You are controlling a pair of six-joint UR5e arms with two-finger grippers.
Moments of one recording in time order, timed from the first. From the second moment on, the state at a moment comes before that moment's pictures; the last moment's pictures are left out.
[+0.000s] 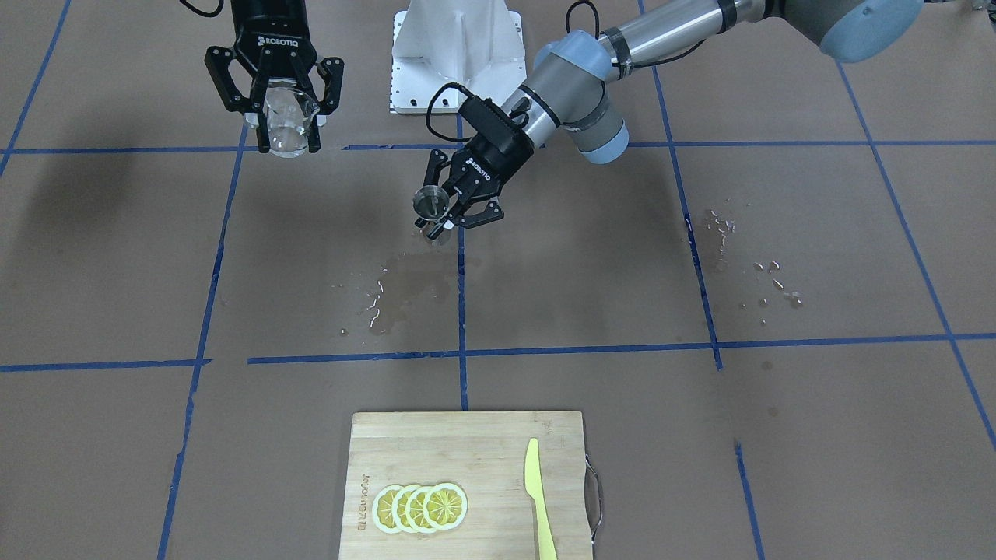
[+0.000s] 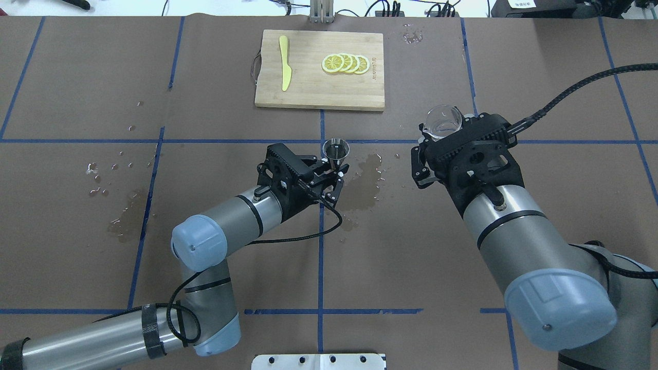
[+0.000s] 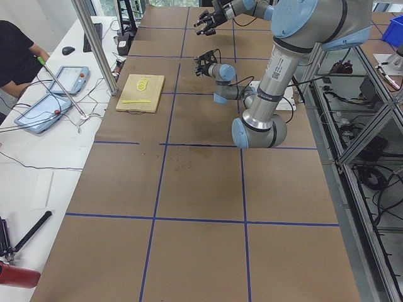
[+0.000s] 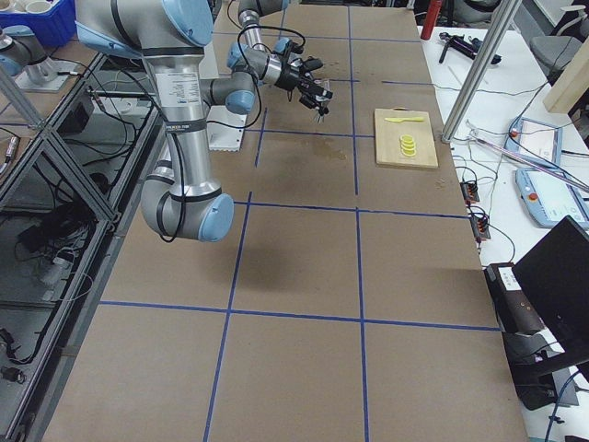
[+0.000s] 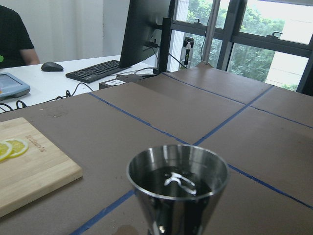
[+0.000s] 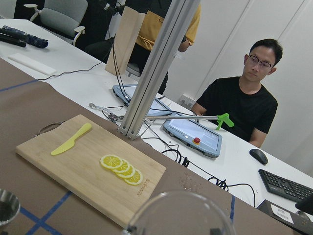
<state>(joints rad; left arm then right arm) -0.35 -2.19 -1.41 -2.88 -1.25 -0.55 0.28 -1.35 2.29 -1.33 0.73 0.65</state>
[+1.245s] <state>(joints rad) -0.54 -1.78 -1.65 -2.80 -1.20 -0.70 0.59 -1.70 2.01 -0.70 1.15 0.70</state>
